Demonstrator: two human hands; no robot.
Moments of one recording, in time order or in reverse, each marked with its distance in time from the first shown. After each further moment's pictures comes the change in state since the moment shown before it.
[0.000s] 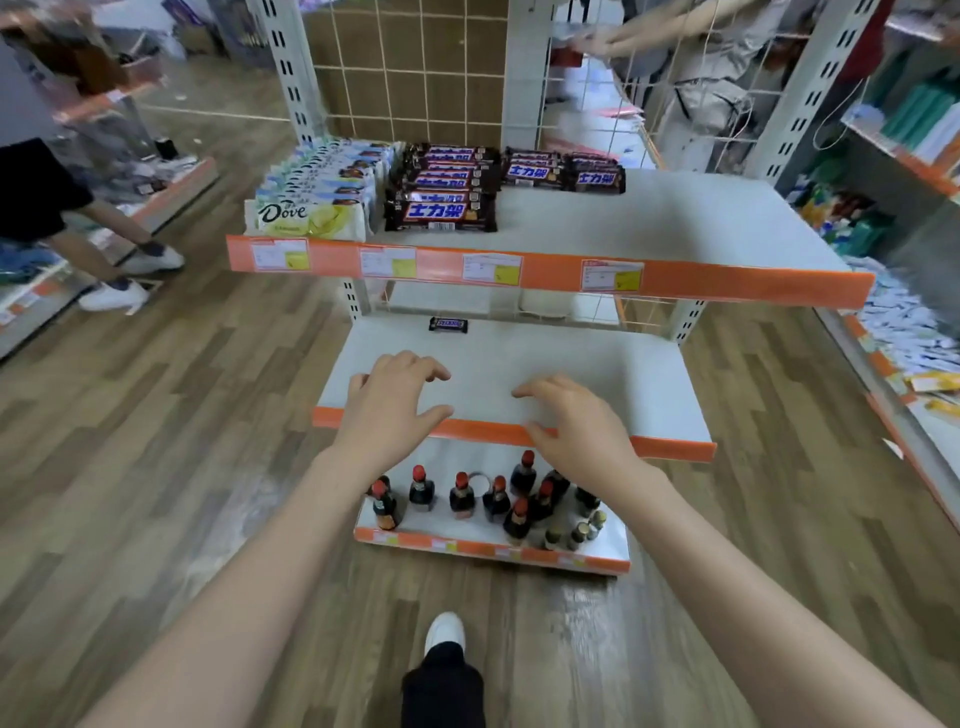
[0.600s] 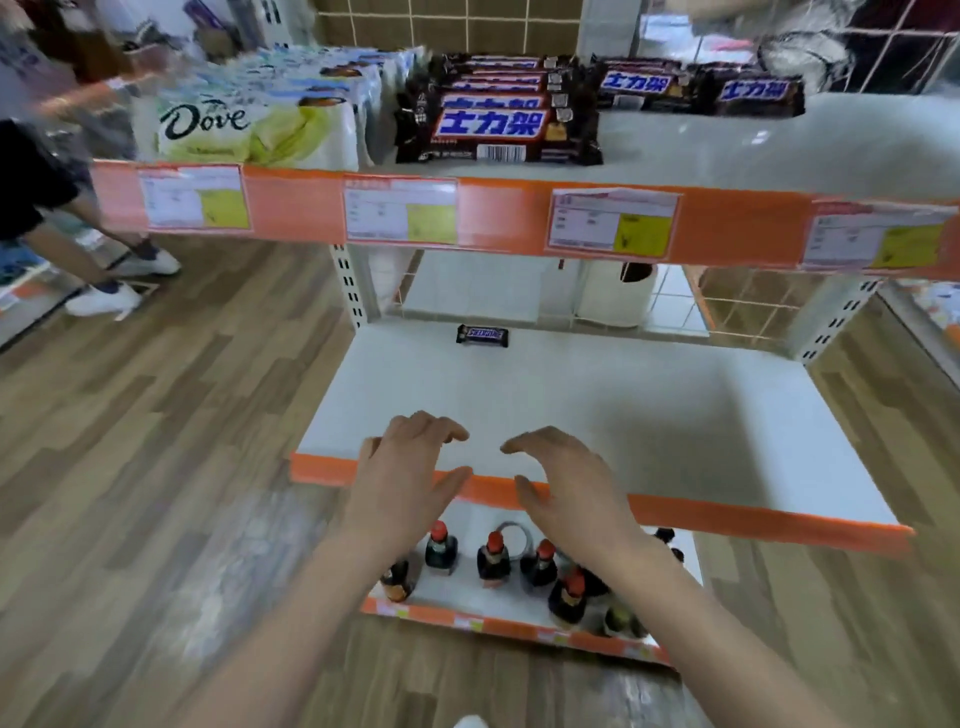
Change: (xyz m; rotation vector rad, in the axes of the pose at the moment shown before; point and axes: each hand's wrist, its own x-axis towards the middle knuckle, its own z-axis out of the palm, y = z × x) left_hand 0.083 -0.122 0.155 -0.004 -0.027 -0.052; right_hand 0.135 0.044 0.177 0.029 -0.086 0.024
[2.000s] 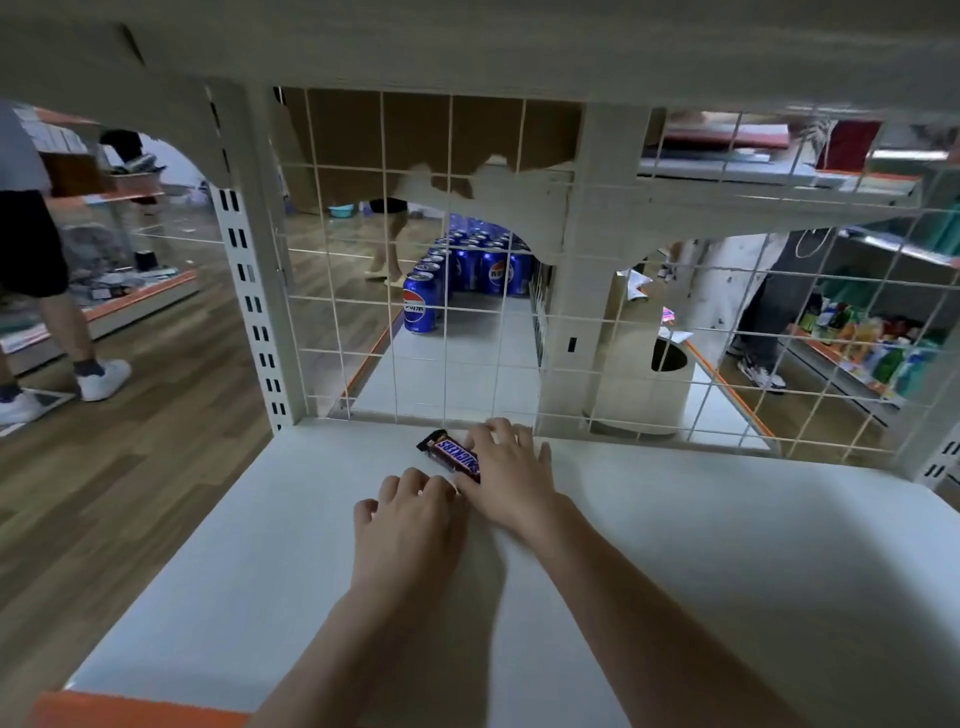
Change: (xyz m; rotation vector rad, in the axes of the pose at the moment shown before) left_hand 0.188 -0.070 0.165 0.114 0.139 -0.113; right_hand 0.277 0.100 0.118 -0.216 0.147 0.017
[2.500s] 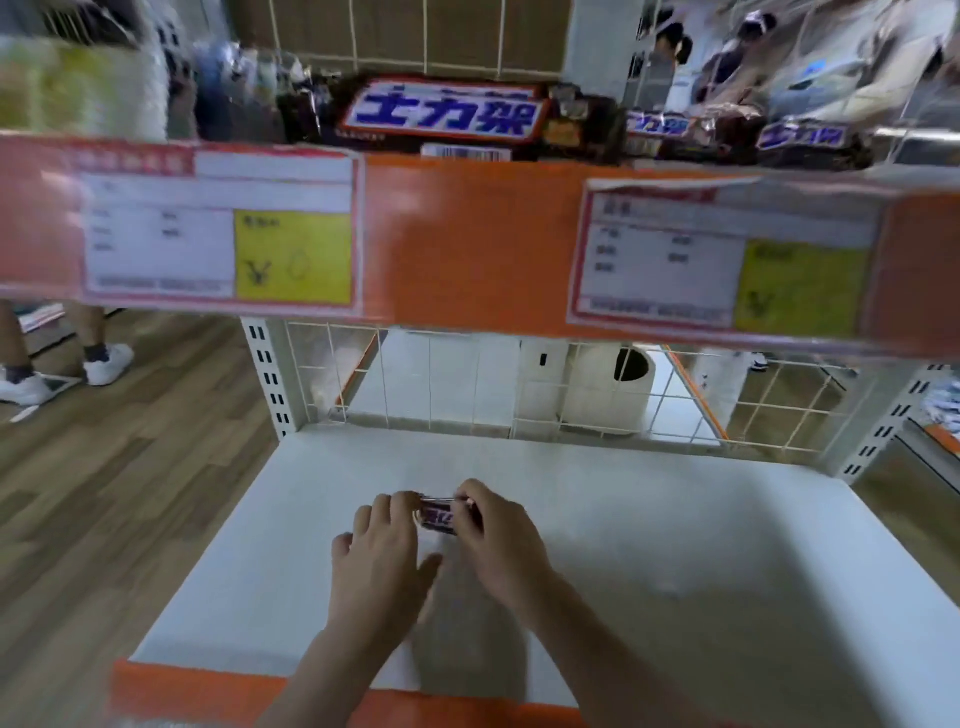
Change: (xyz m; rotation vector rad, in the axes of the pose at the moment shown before) left_hand -0.044 0.012 -0.049 -0.044 -0.028 0.006; right_hand -0.084 -0.014 -0.035 0.443 0.085 -0.024
